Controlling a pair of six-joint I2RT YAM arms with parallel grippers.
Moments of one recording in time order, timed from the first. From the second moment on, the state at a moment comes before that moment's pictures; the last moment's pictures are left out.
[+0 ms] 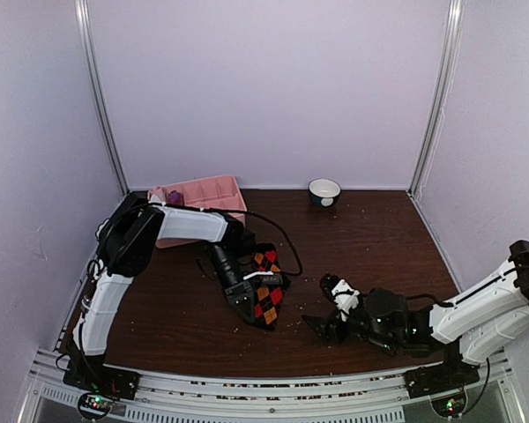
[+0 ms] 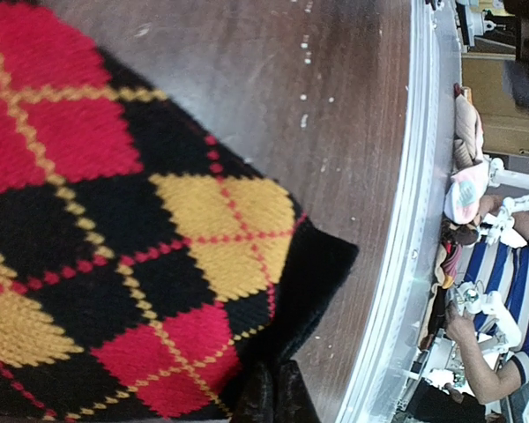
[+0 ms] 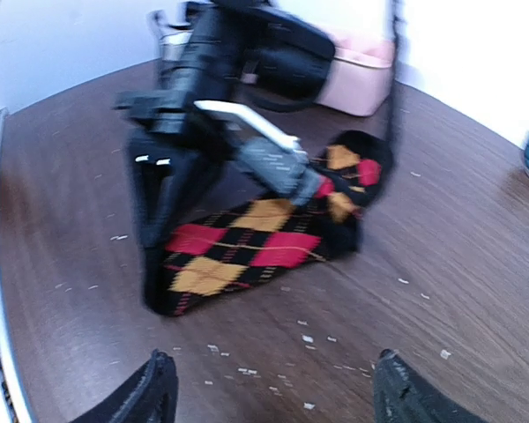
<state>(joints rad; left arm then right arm) -0.75 2.37 1.73 -1.26 0.86 0.58 1.18 1.36 0.27 0.73 0.33 0.11</state>
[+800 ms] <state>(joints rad) -0.68 2.42 1.75 -1.28 0.92 0.54 1.18 1.85 0.68 0.77 0.06 -0.09</state>
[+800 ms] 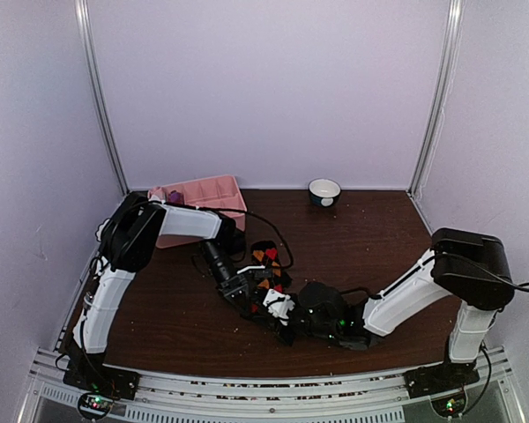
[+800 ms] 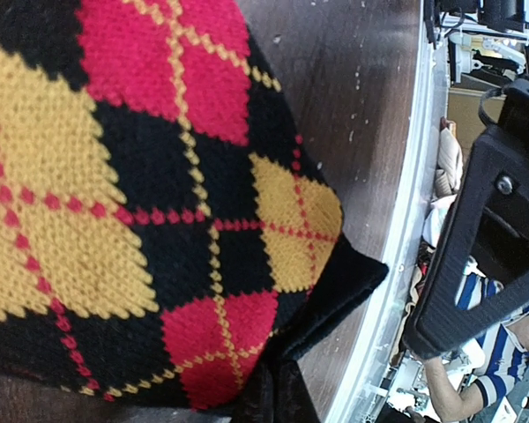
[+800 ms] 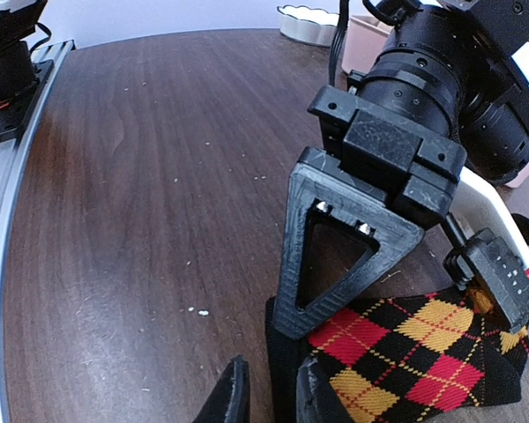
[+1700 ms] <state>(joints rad) -0.70 2.38 1.78 -1.25 0.84 0.58 1.17 1.94 0.69 0.74 0.16 0.12</state>
